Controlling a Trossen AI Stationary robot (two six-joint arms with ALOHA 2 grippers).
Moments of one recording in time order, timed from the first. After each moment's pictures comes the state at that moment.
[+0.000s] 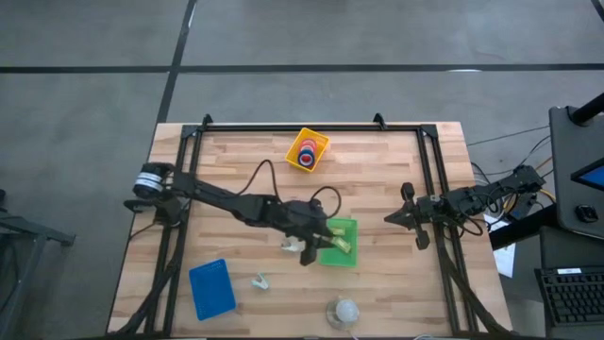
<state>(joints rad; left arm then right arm) -0.17 1.76 1.22 0.11 0.07 -0.28 0.38 0.11 0.07 -0.05 0.24 0.13</state>
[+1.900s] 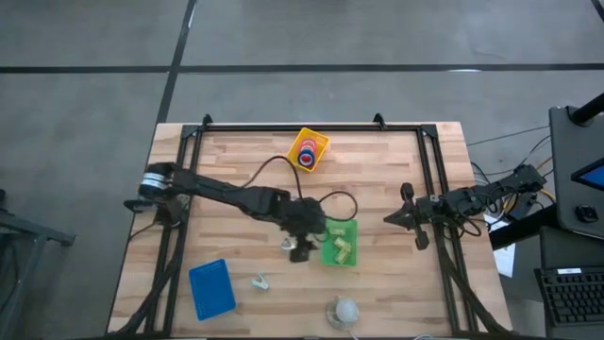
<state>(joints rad) -0.15 1.81 1.45 -0.48 0.13 -0.13 0.38 0.13 0.07 -0.05 0.24 0.13</state>
